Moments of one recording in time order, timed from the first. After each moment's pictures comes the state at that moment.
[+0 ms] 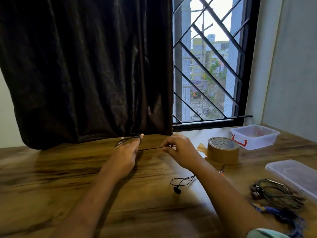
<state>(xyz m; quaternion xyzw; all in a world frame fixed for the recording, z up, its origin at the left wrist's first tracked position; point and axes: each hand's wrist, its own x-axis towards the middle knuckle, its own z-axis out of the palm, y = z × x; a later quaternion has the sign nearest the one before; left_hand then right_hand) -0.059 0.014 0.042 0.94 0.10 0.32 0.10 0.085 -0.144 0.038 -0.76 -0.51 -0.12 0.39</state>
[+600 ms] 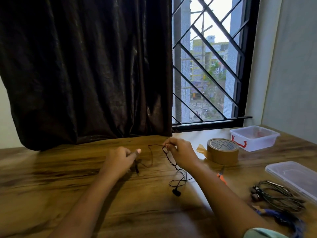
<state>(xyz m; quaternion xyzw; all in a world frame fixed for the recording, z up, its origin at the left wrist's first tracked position) -0.059 0.006 0.044 0.89 0.30 0.24 0.23 0.091 -0.138 0.028 -0.76 -0.43 -0.07 0.47</state>
